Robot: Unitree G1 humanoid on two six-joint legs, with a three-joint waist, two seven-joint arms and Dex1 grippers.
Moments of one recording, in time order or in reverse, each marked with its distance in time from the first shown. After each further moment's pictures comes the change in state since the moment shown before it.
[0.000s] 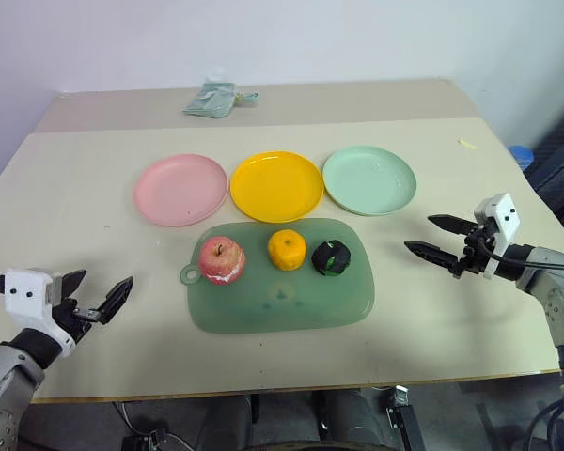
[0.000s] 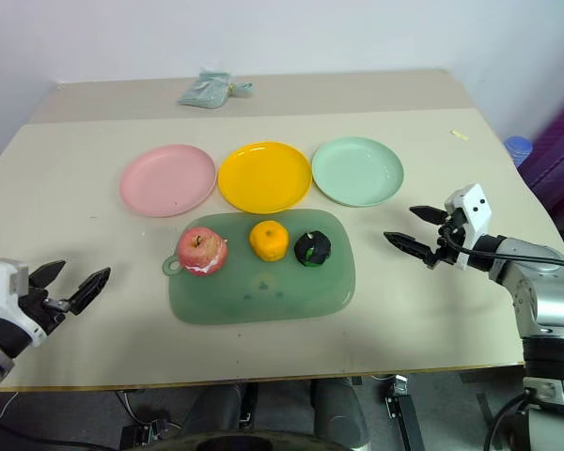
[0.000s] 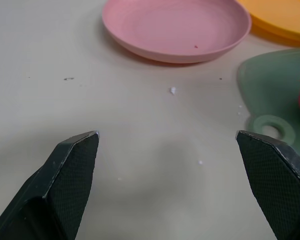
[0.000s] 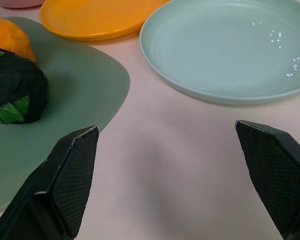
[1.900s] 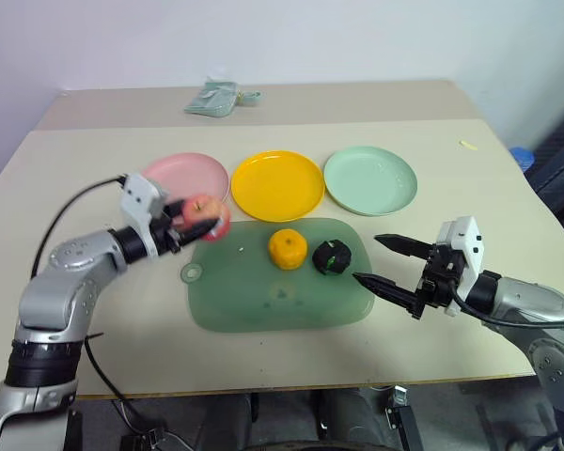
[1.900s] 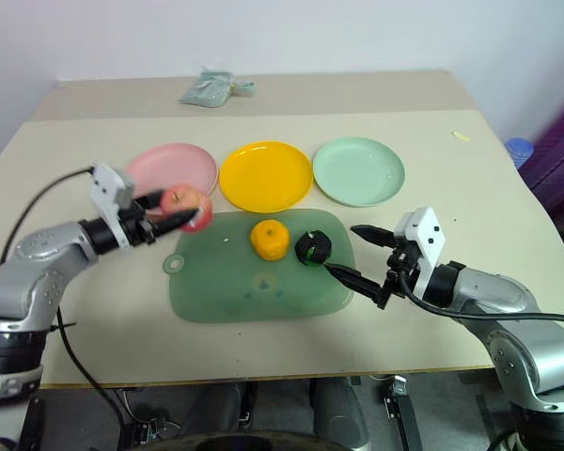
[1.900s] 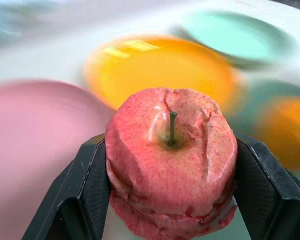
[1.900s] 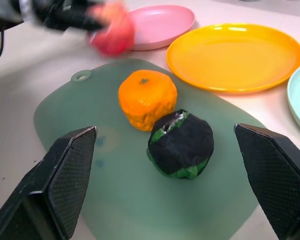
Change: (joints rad) left arm -0.808 0.100 -0.445 0.450 0.142 0.040 -0.079; right arm 0.240 0.081 0.021 -0.688 0.246 0.253 -0.230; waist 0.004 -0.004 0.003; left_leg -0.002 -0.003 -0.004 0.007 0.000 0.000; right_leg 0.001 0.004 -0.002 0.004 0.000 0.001
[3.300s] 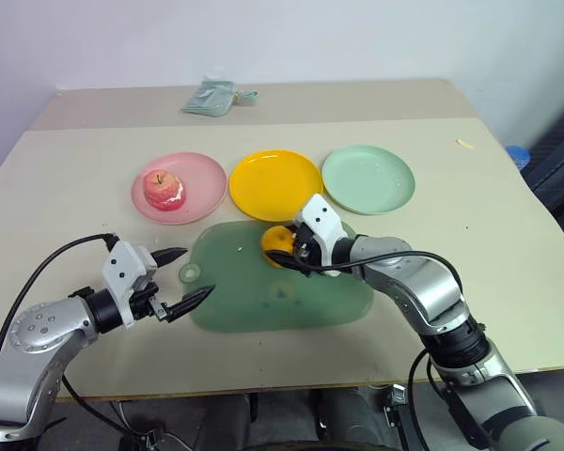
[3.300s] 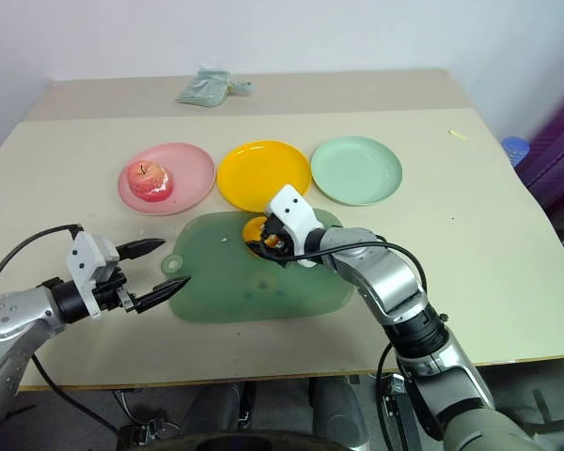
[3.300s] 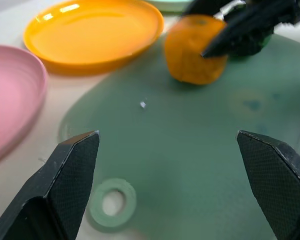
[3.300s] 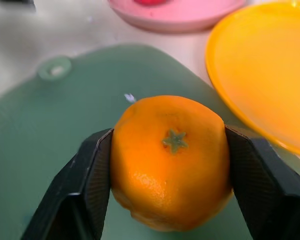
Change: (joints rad) left arm 0.620 0.089 0.097 -0.459 -0.041 -0.174 -0.243; right arm -0.552 0.359 0.540 0.272 -0.368 0.251 -0.260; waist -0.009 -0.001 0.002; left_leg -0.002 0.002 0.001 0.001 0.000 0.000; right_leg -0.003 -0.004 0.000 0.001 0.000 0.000
